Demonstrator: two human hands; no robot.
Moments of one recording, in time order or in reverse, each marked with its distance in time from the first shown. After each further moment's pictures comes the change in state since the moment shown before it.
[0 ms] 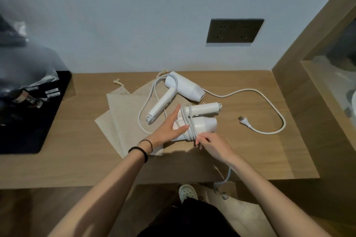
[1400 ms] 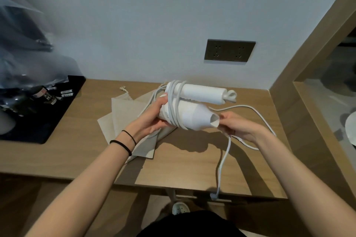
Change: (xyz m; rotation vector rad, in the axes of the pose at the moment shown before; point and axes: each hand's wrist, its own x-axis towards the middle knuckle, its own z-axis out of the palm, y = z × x) left_hand -0.033 0.102 -0.025 -0.938 0.135 -0.072; right_hand -0.020 -0.021 -0.132 0.336 -0.169 -0.036
